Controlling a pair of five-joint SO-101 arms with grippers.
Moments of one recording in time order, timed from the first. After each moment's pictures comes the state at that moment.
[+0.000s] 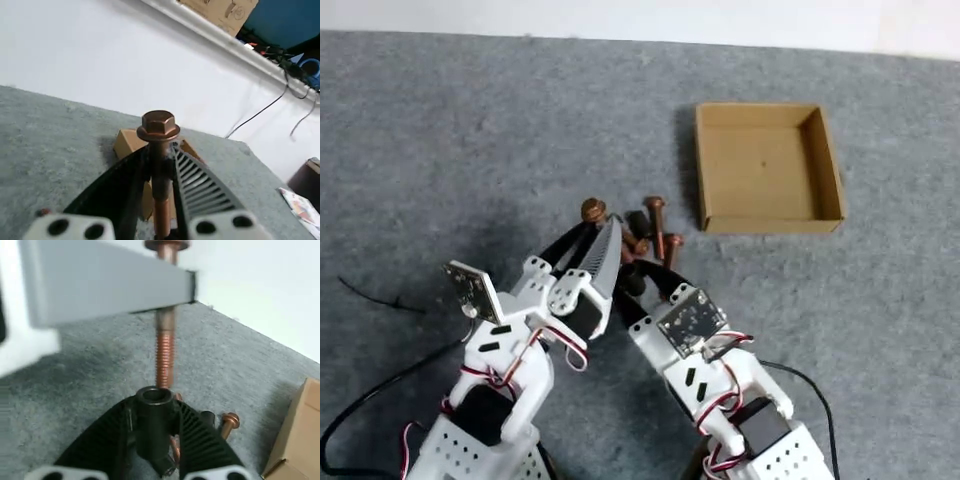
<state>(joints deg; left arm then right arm) 23.6 -103.3 93.7 14.4 32.5 -38.2 -104.2 96.0 27.0 13.7</state>
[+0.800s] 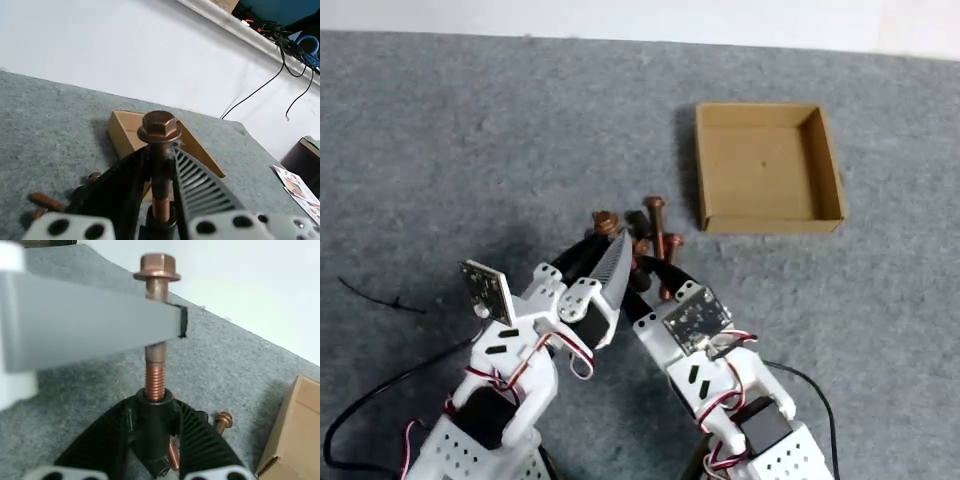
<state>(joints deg) 29.2 -103.5 94.1 16.7 32.2 -37.2 -104.4 96.0 27.0 13.7</state>
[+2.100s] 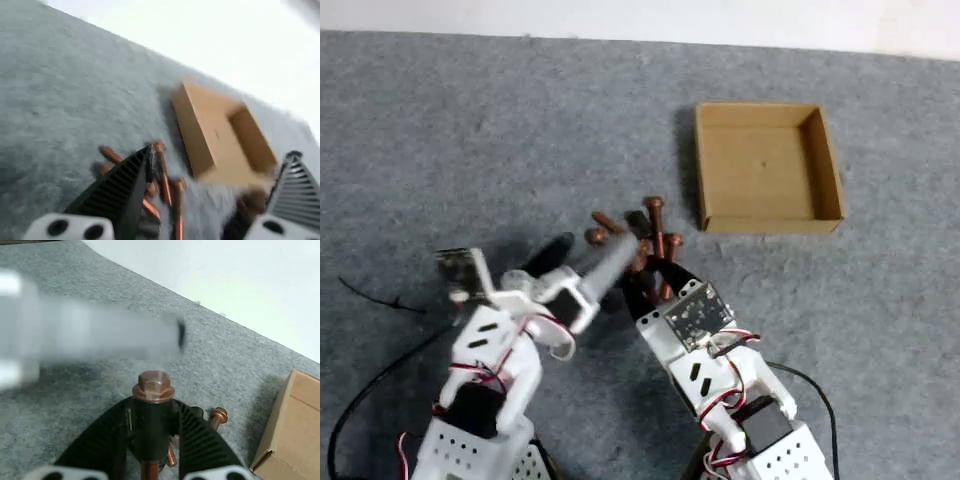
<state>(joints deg) 12.6 -103.6 95.3 28.0 39.8 -35.1 -104.4 96.0 27.4 13.7</state>
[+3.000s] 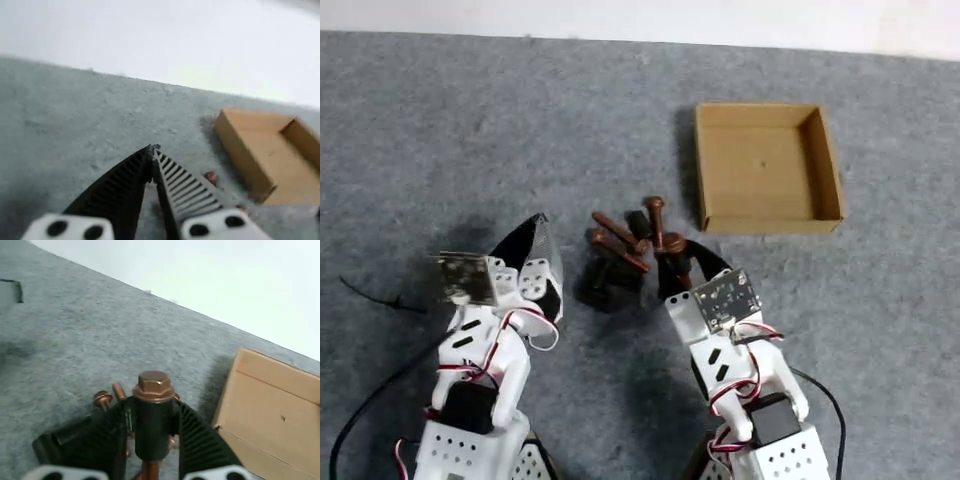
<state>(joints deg) 7.0 -103.6 96.0 26.9 15.9 -24.3 -104.4 96.0 27.4 13.7</state>
